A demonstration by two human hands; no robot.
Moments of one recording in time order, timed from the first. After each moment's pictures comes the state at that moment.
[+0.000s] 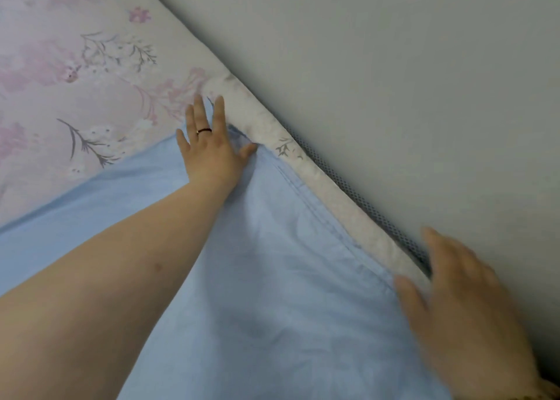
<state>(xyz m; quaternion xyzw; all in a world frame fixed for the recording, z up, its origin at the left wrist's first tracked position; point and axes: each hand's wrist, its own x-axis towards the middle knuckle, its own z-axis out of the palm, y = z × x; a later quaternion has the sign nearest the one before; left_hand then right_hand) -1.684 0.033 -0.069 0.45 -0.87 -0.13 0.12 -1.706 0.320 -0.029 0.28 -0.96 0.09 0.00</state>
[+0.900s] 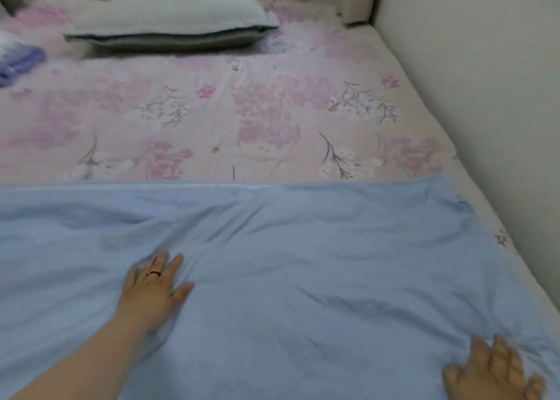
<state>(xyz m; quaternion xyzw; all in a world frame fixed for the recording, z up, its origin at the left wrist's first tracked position) -1.219 0.061 -0.067 0.68 -0.71 -0.12 -0.15 -1.612 0.250 -0.099 0.40 -0.91 0.02 -0.13</state>
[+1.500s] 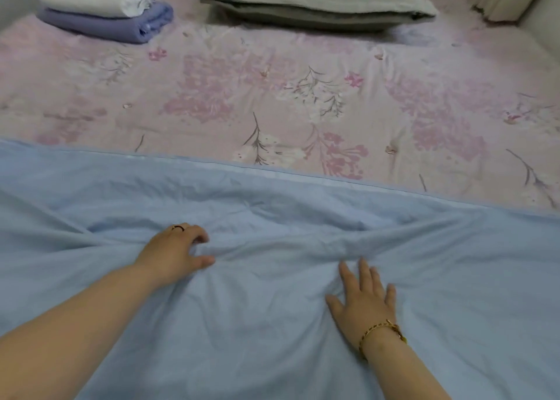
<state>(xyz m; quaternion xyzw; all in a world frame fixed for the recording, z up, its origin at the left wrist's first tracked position) -0.882 -0.040 -0.057 0.66 -0.71 -0.24 -0.06 -1.160 0.035 -0.075 0.62 -0.73 -0.14 -0.26</state>
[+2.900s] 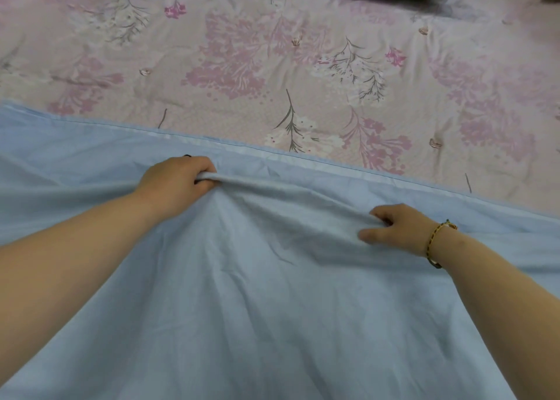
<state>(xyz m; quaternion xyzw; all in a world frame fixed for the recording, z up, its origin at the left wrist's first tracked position) -0.827 -0.112 -0.023 0.67 -0.71 -0.20 0.09 -1.144 -0.082 -0.009 0.62 -0.66 -0.03 -0.42</state>
